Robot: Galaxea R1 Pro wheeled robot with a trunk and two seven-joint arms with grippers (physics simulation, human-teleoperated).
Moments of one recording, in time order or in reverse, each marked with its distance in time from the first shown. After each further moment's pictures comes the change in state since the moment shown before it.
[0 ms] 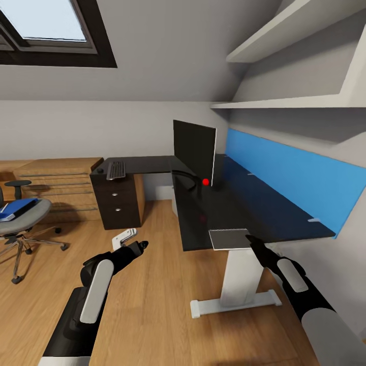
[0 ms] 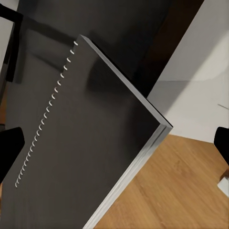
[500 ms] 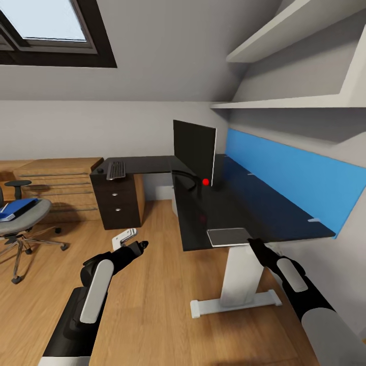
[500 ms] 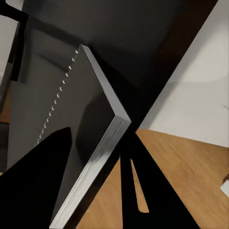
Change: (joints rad) left arm 0.000 0.000 0.000 0.000 0.001 0.000 0.000; right arm 0.000 0.000 0.005 -0.006 0.003 -0.002 0.011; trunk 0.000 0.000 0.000
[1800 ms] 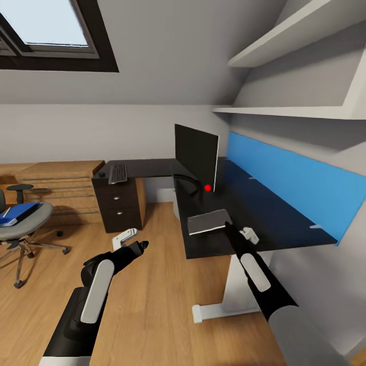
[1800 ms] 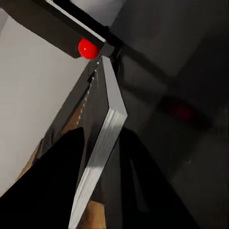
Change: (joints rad) left arm 0.000 -0.002 -0.001 0.002 -0.007 -0.004 -0.004; right arm 0.000 0.175 0.161 -0.105 0.110 -0.348 0.050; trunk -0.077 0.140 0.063
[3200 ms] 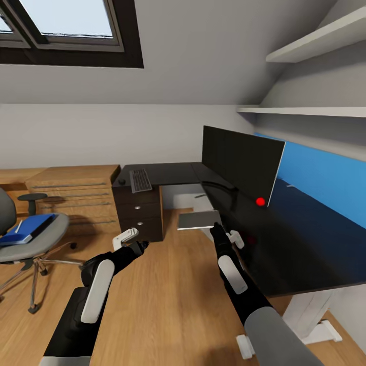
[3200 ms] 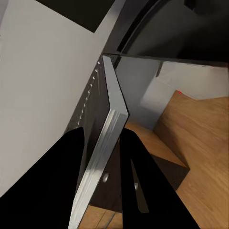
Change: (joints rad) left arm 0.000 -0.001 -0.001 0.002 0.002 -0.001 -0.002; right arm 0.000 0.151 0.024 0.037 -0.009 -0.209 -0.081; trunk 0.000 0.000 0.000
